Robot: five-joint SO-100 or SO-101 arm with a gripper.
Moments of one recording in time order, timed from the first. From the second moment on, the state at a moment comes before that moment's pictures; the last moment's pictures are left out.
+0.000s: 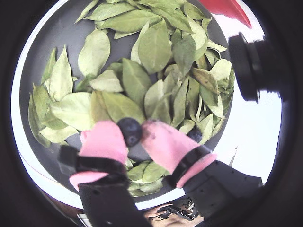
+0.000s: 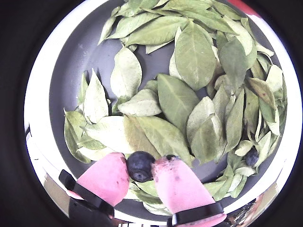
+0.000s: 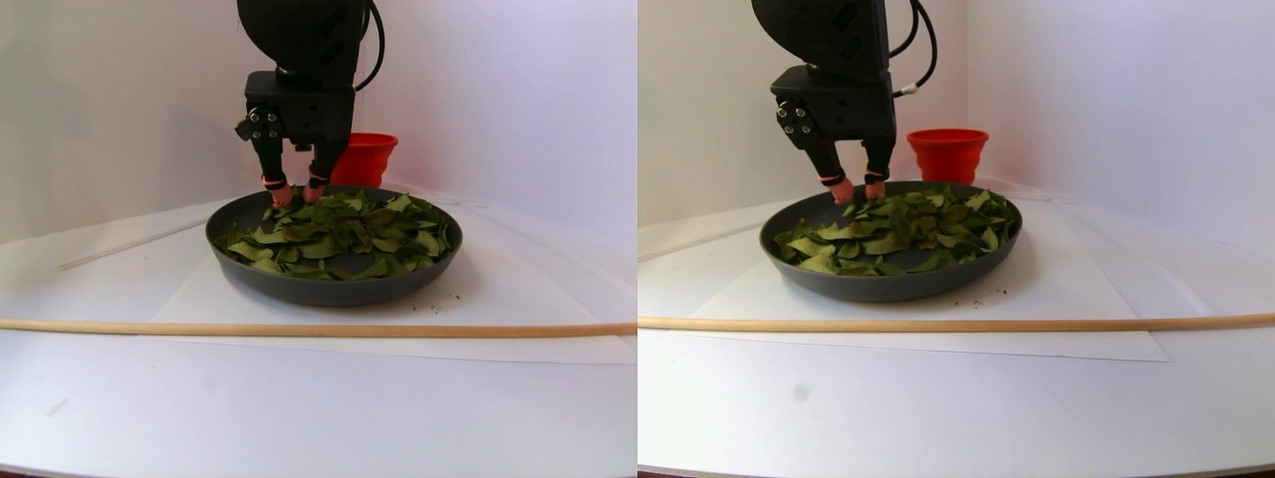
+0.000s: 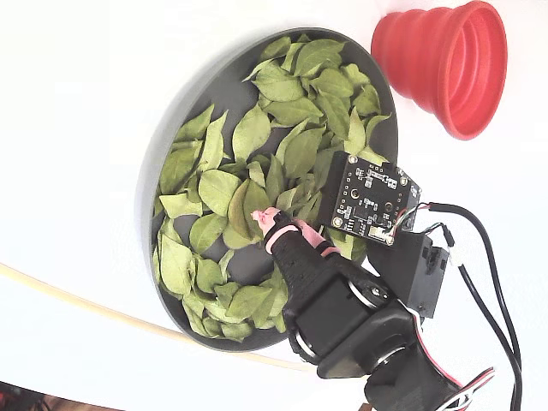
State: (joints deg) arm 0.9 99.2 136.6 -11.7 -99.5
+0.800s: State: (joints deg) arm 3.7 105.3 136.6 -8.9 -100.3
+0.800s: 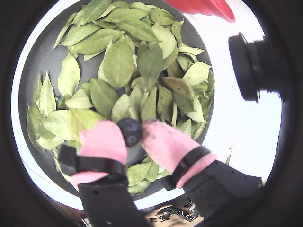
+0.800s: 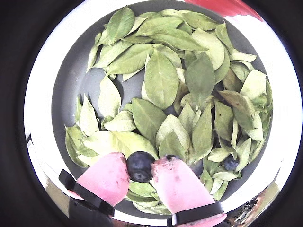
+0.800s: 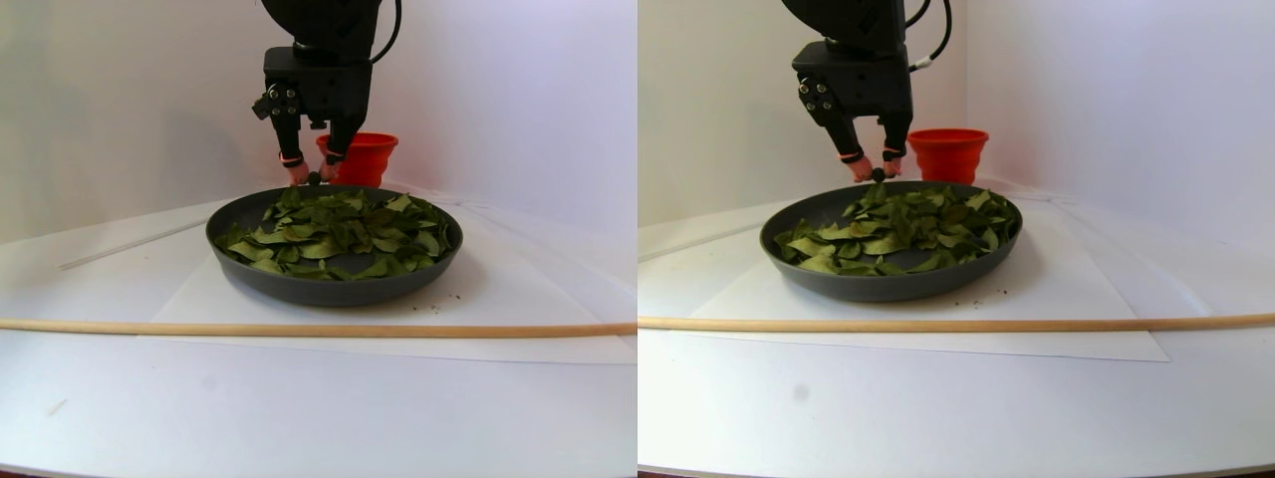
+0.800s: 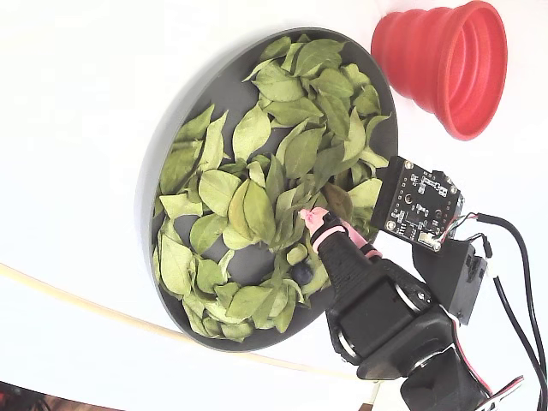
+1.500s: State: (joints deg) arm 5.6 105.3 129.4 -9.6 -101.0
